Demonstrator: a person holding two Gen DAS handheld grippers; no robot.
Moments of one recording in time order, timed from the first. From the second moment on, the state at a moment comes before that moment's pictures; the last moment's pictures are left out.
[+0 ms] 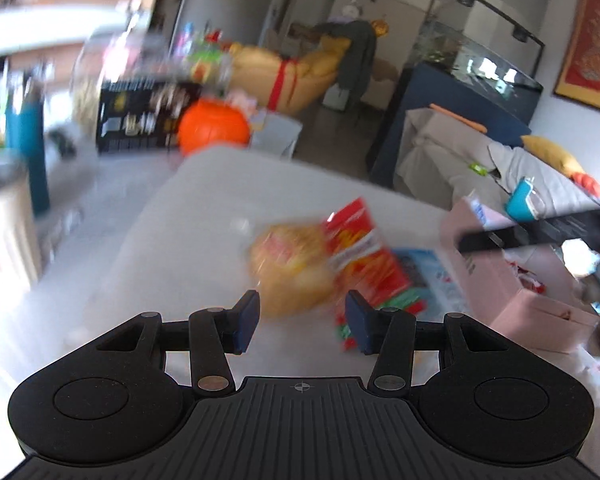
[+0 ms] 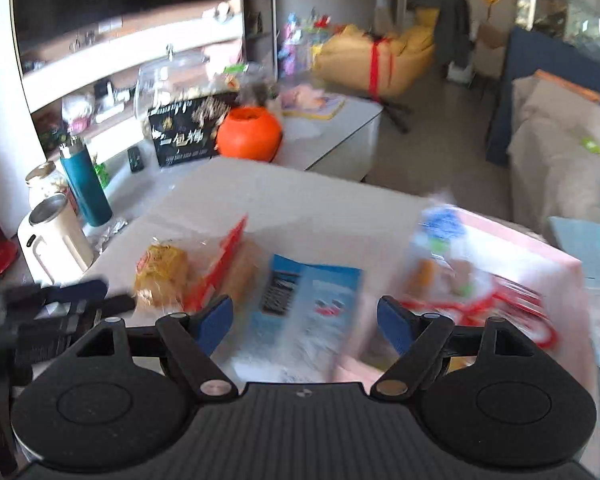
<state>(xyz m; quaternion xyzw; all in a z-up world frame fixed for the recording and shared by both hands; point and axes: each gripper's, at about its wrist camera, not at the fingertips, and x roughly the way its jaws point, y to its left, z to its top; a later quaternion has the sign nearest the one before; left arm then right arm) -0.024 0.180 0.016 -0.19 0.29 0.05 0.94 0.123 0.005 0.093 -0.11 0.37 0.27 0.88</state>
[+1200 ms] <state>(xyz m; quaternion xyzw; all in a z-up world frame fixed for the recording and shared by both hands) -0.029 0.154 0.040 -0.18 0.27 -0.02 0.95 0.031 -0.094 0.025 -0.11 0.40 0.20 0.89</state>
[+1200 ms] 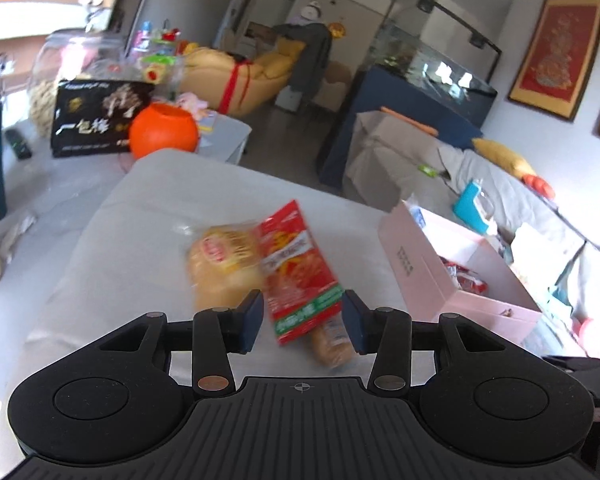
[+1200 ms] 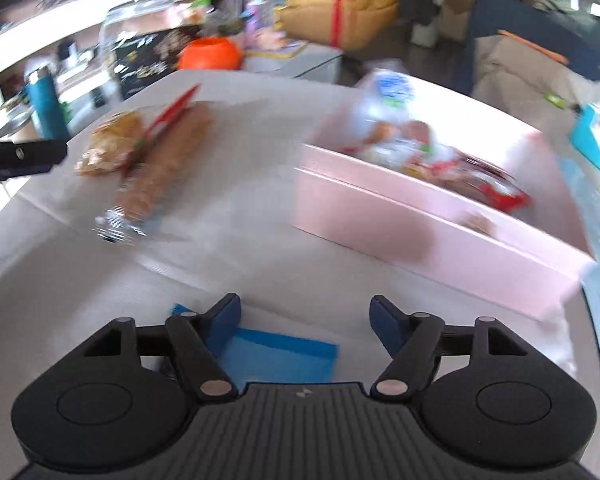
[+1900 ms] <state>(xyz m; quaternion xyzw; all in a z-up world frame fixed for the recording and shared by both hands) -0.003 0.091 0.037 -0.12 0.32 -0.03 0.94 -0.007 -0.098 0.018 -0.03 0.41 0.24 0.88</state>
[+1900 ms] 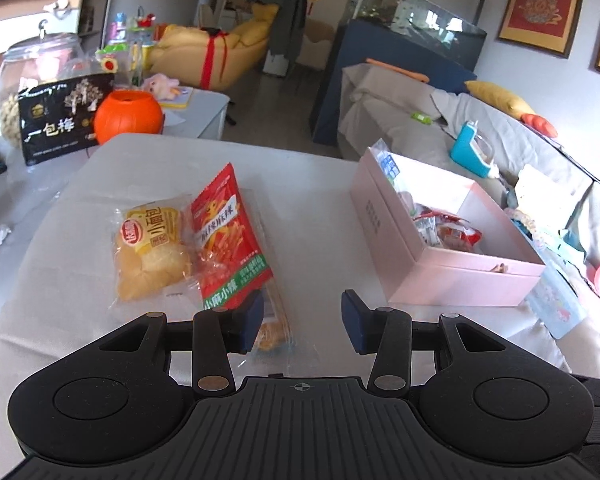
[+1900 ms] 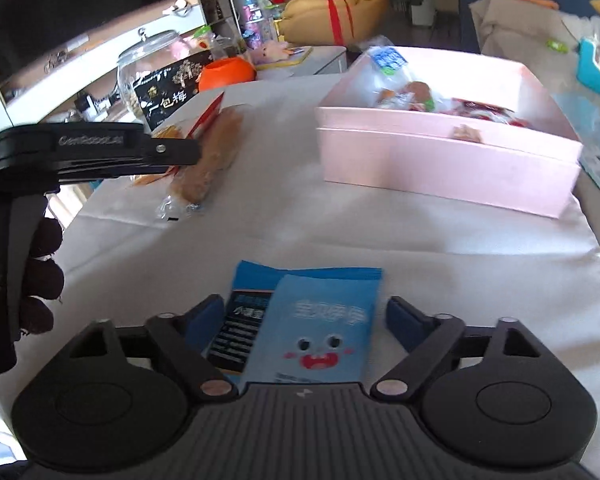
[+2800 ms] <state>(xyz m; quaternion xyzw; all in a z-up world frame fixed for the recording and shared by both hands) 0.043 0.076 0.031 -0.05 0.34 0.02 0.94 0.012 -0.174 0.020 0.04 0.36 0.15 0.92</state>
